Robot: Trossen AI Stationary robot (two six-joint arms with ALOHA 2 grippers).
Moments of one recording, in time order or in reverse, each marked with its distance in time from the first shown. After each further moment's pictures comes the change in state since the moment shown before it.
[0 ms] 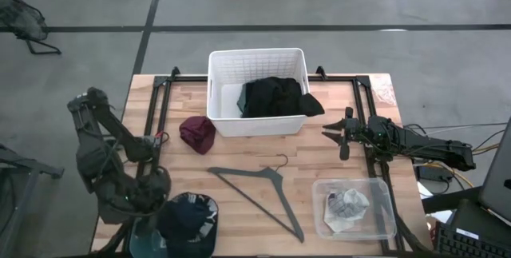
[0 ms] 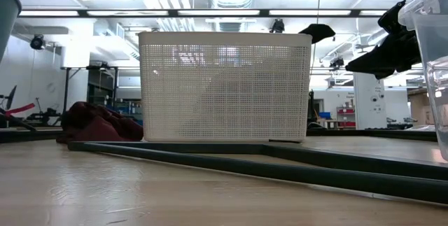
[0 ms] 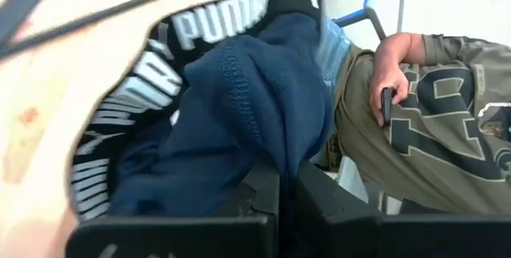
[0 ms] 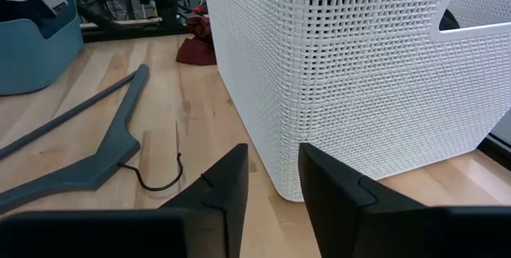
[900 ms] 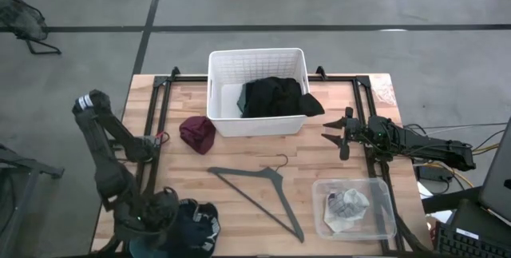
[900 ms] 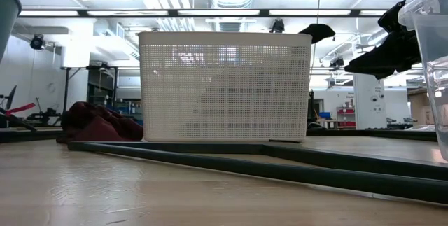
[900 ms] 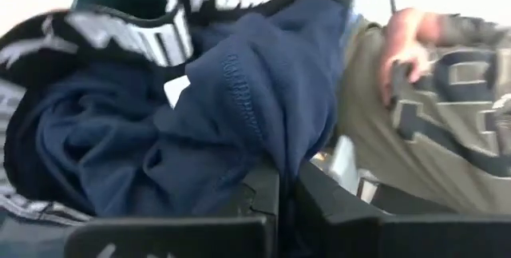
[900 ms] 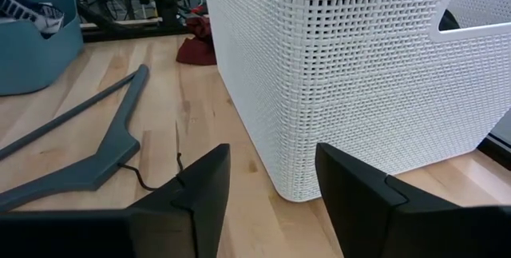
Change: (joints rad) left arm -0.073 0.049 -0.288 0.343 0.053 -0.170; right arm 0.000 0.000 0.000 0.000 0.000 0.000
